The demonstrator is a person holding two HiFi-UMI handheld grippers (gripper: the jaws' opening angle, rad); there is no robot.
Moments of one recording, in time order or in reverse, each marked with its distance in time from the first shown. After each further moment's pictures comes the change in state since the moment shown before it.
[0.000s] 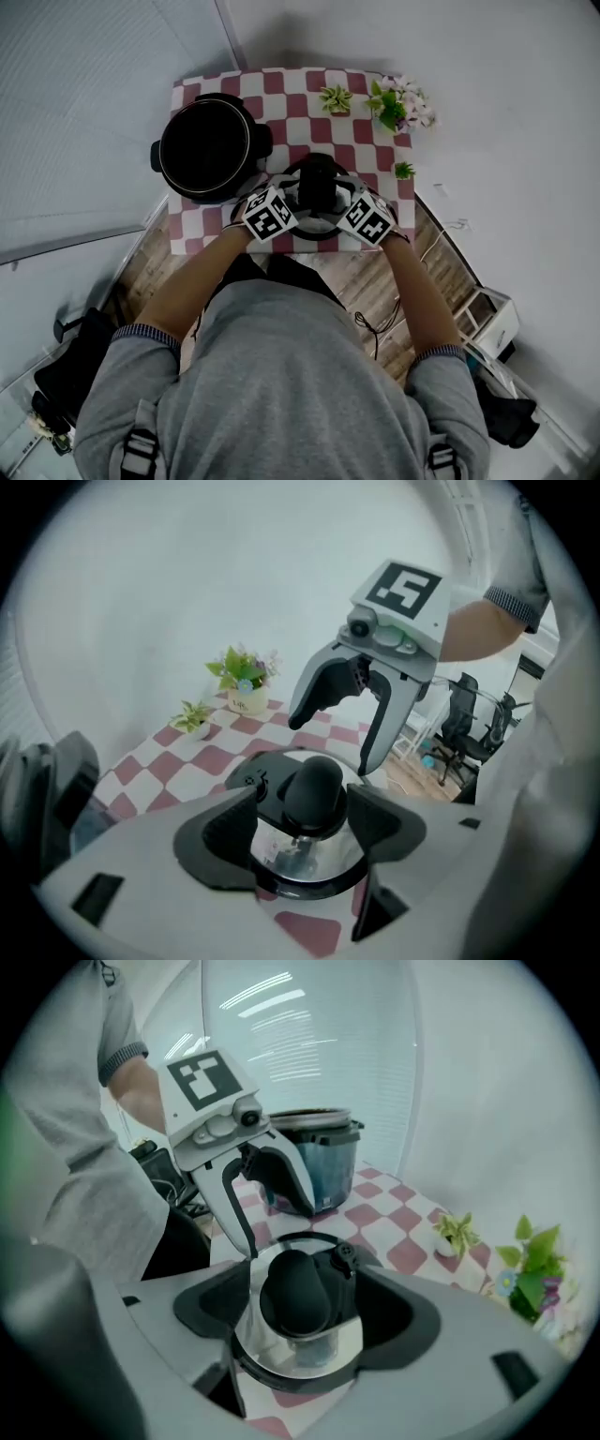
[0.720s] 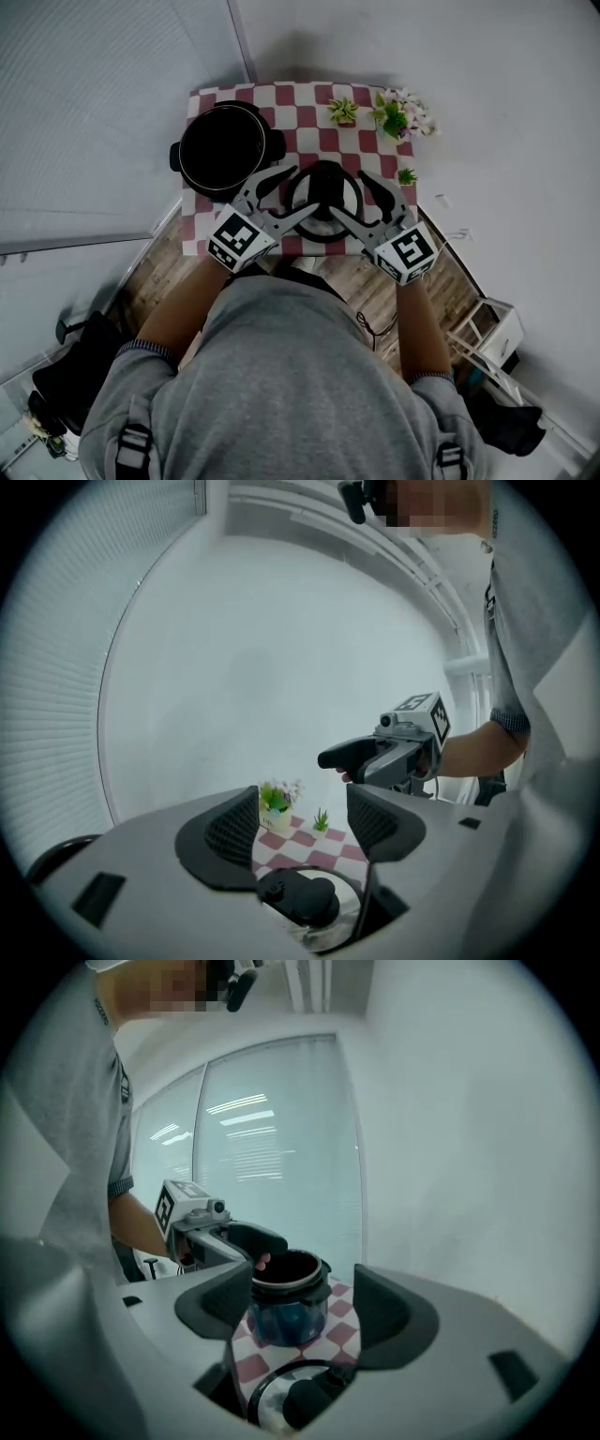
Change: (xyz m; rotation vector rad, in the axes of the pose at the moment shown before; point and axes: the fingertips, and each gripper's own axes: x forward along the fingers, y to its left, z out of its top) left arm -0.190 -0.014 0.134 -0.051 -0.655 0.167; right arm -0.167 0.022 0.132 0.121 -0.640 -0.237
